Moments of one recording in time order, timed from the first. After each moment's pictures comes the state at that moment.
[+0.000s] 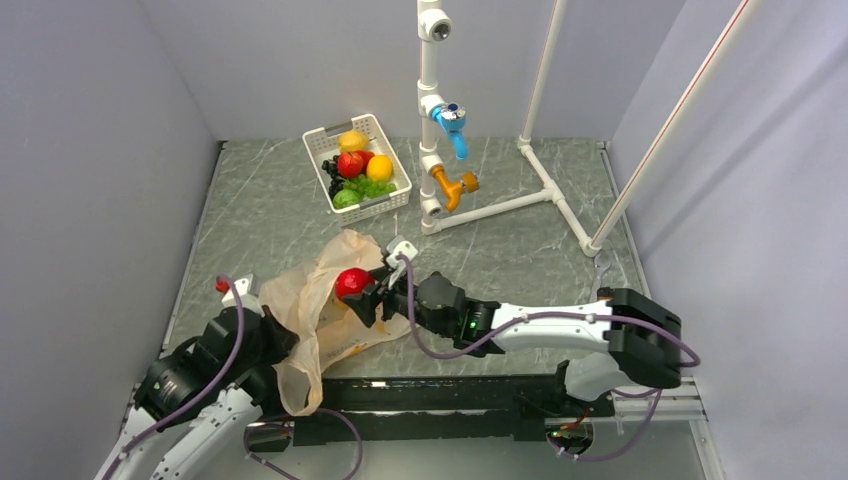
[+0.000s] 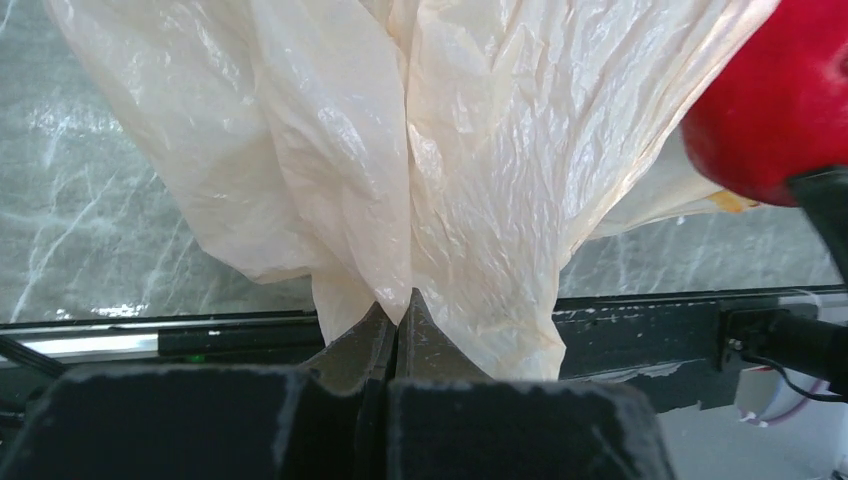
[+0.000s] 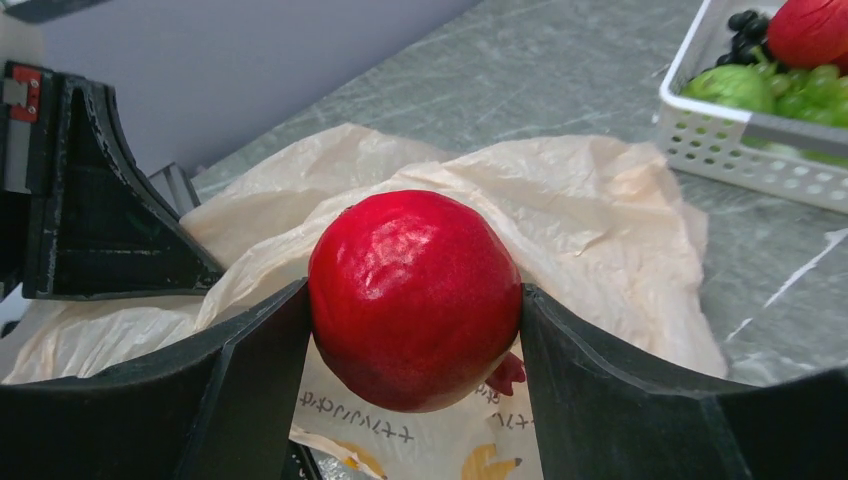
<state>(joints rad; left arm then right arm) -0.64 0.25 0.71 -1.23 -0.20 -0.83 1.26 1.46 0.78 0.59 0.25 0.25</state>
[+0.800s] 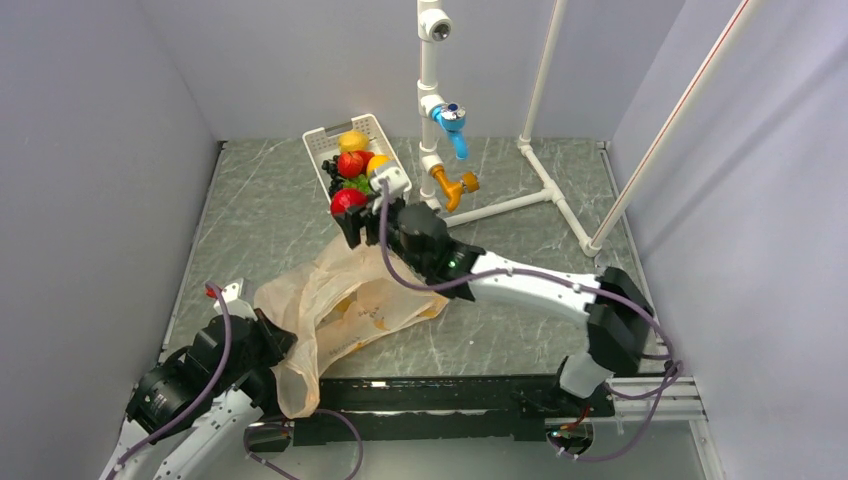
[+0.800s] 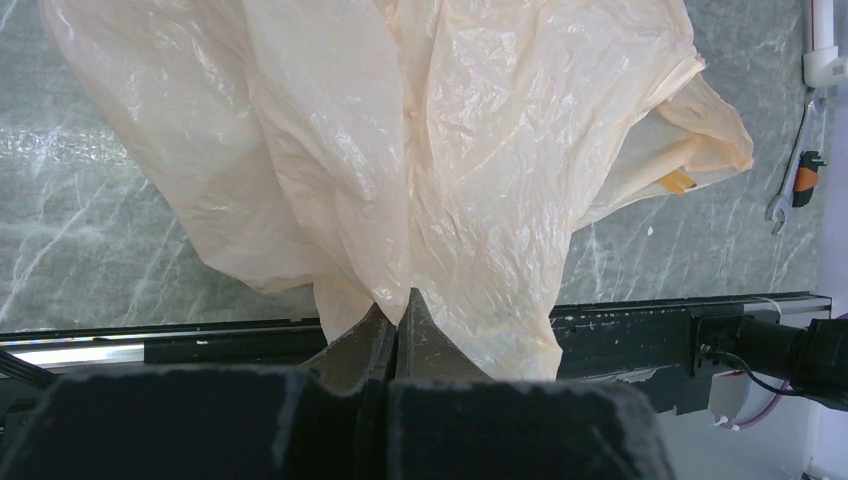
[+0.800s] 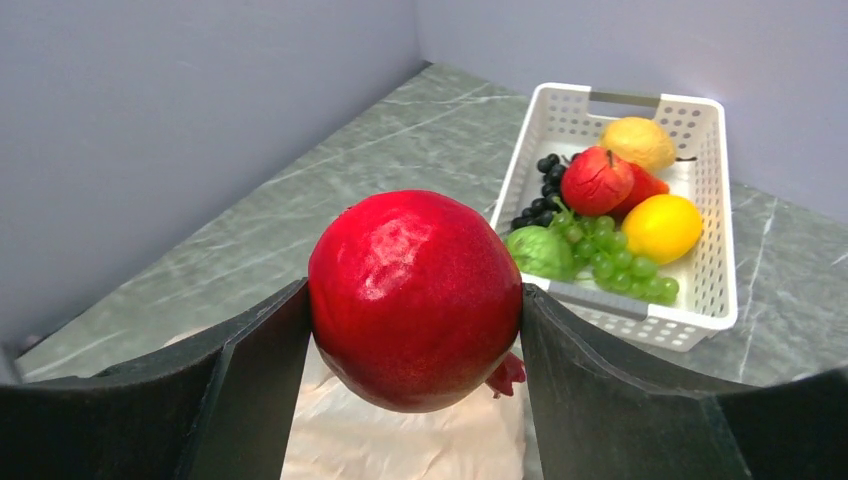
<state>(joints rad) -0.64 0.15 0.71 -1.23 -0.21 -0.85 1.08 1.56 1.18 0.38 0.31 0.12</state>
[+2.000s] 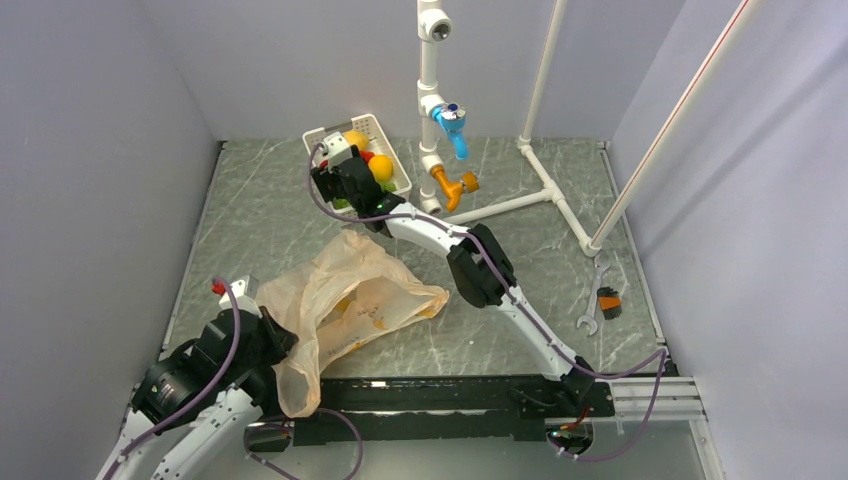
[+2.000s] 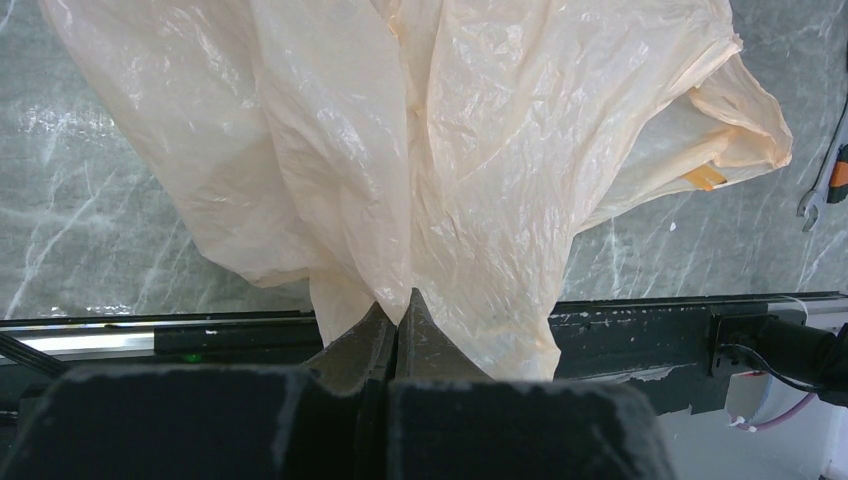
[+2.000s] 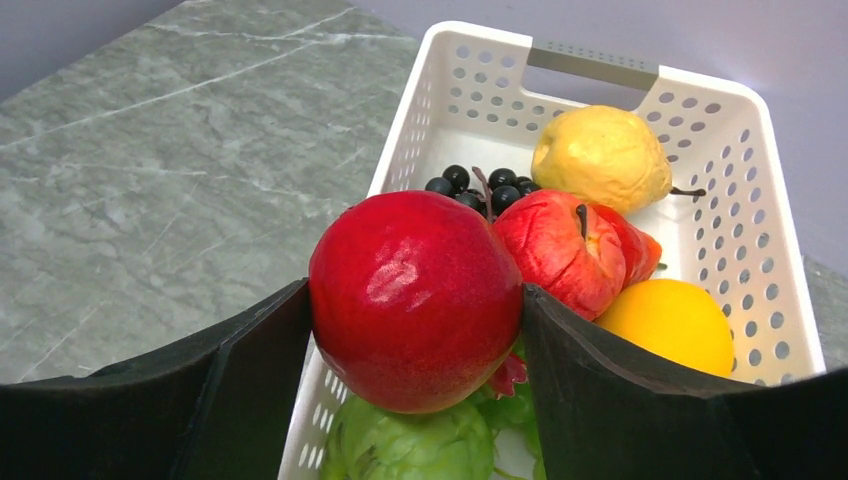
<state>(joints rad) -0.64 0.20 0.71 -1.23 -0.21 -0.85 0.84 2.62 2.28 0.18 0.23 -0.03</state>
